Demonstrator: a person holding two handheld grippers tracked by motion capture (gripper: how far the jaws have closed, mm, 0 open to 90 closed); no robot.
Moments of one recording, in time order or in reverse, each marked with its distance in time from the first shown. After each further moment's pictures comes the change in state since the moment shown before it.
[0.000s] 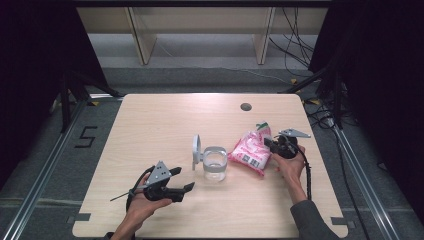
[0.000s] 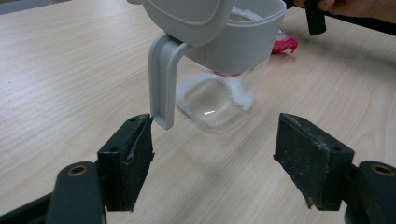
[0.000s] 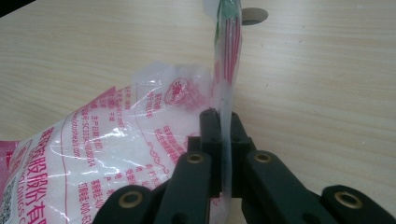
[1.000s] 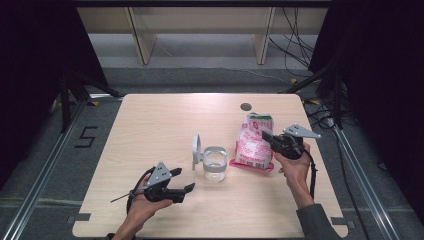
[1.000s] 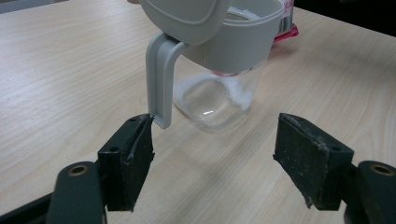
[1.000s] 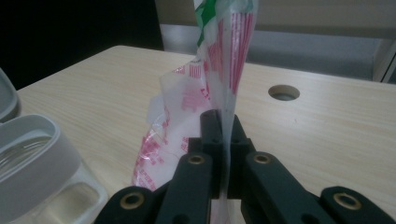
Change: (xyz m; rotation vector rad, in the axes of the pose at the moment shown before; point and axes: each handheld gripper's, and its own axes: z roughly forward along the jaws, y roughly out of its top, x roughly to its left) left arm -0.004 -0.001 0.000 -0.005 0.001 0.001; right arm 0.040 0.031 -0.055 -0.179 0.108 -0.088
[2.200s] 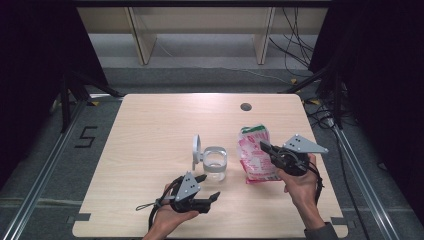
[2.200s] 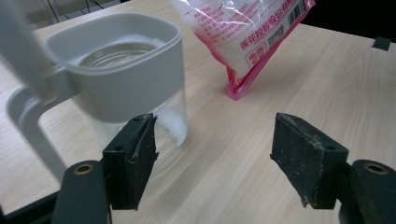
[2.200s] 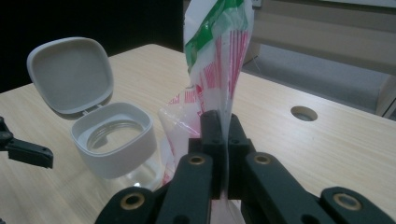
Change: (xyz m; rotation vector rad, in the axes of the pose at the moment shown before) left arm -0.068 0.014 0.038 -0.038 -0.036 0.091; right arm 0.057 0.015 -0.055 -0.006 0.049 -0.146
